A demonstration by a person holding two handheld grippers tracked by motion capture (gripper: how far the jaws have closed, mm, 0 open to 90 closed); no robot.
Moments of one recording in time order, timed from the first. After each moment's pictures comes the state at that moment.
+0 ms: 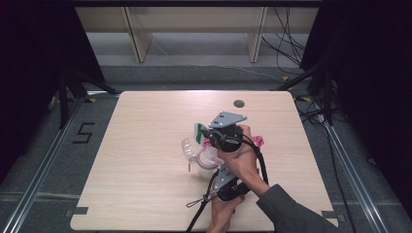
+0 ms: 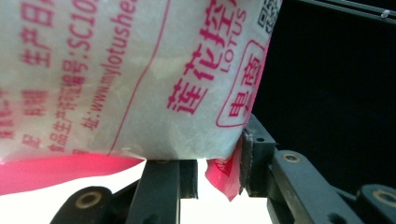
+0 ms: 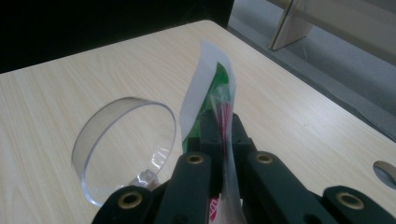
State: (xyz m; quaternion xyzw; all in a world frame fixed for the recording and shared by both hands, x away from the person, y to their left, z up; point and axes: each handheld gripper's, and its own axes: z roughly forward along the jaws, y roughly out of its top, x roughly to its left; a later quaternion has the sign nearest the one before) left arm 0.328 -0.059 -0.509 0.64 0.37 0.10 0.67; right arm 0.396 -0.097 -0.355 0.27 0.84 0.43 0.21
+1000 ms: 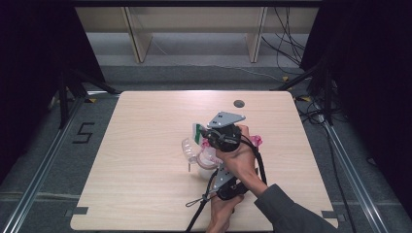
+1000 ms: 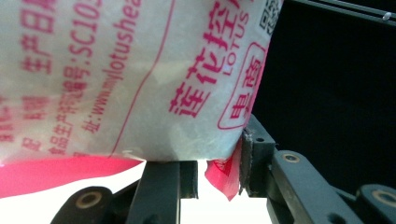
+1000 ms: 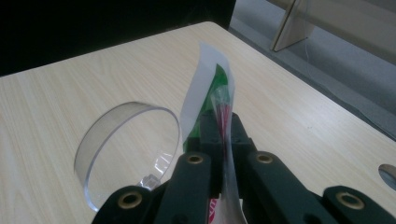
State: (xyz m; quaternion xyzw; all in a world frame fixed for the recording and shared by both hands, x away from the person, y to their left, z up) left arm 0.330 -0.057 -0.510 0.64 0.37 0.10 0.67; right arm 0.397 -0.094 -0.356 0.26 0.83 0.44 0.22
